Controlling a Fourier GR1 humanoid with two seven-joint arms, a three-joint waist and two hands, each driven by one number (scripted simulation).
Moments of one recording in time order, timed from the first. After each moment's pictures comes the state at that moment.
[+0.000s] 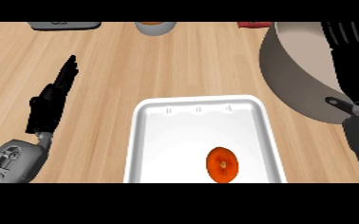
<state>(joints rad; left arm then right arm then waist) -0.26 0.58 -0.32 -1.34 0.27 0.32 -0.07 -0.41 -0.49 0.02 -1.63 -0.40 -0.03 -0.12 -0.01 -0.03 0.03</state>
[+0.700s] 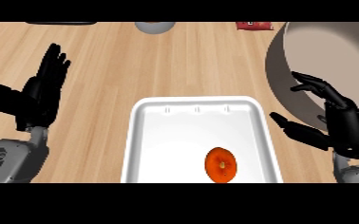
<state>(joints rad) -0.24 0.51 -0.18 -1.49 0.40 0.39 0.04 -0.07 -0.45 0.11 -1.61 -0.03 -0.24 -0.38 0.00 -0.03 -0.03</state>
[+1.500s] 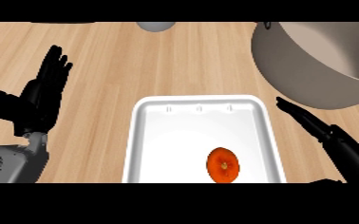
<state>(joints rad) -0.21 0.49 -0.18 -1.58 0.38 0.39 0.11 0.08 -0.71 0.28 -1.99 0.13 0.02 0.07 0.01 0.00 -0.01</state>
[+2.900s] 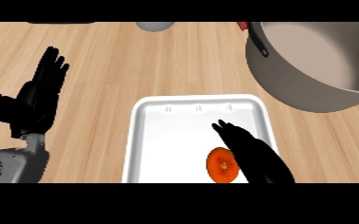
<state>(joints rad) -0.18 0.38 -0.06 -1.60 0.26 0.29 0.15 -0.09 -0.36 0.63 -1.95 0.52 0.31 0.73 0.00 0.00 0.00</state>
